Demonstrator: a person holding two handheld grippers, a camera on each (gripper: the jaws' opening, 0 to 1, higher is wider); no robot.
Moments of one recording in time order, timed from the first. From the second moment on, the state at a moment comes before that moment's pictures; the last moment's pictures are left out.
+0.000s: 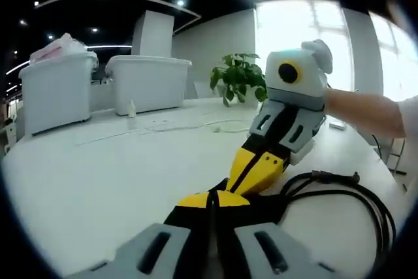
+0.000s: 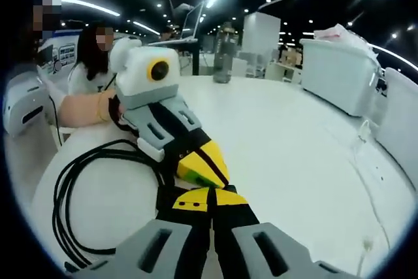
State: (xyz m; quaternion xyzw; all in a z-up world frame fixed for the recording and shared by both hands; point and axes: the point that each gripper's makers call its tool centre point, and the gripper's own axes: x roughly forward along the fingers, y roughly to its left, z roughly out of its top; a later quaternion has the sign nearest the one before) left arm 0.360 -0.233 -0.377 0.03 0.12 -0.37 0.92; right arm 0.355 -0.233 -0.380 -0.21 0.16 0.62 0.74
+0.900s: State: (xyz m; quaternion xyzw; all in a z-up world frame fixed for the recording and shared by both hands) left arm 0.372 -0.178 -0.318 0.01 0.01 -0.23 0.97; right arm 0.338 -0.315 -0.279 -0.01 -0.05 0.36 0.93
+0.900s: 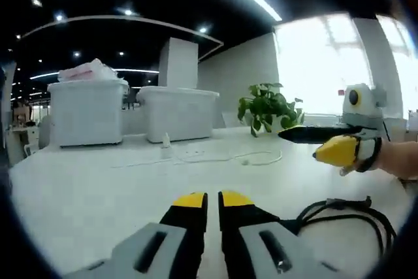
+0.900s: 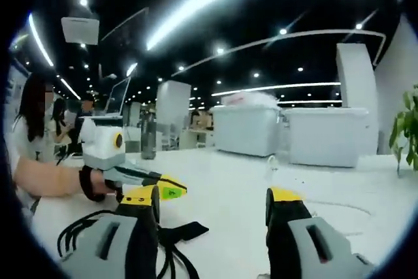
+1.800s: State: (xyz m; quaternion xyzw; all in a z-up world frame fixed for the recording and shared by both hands) left arm 0.235 -0.157 -0.292 -0.03 -0.11 -0.08 0.99; right arm 0.269 -0.395 -0.298 0.03 -0.09 0.11 0.99
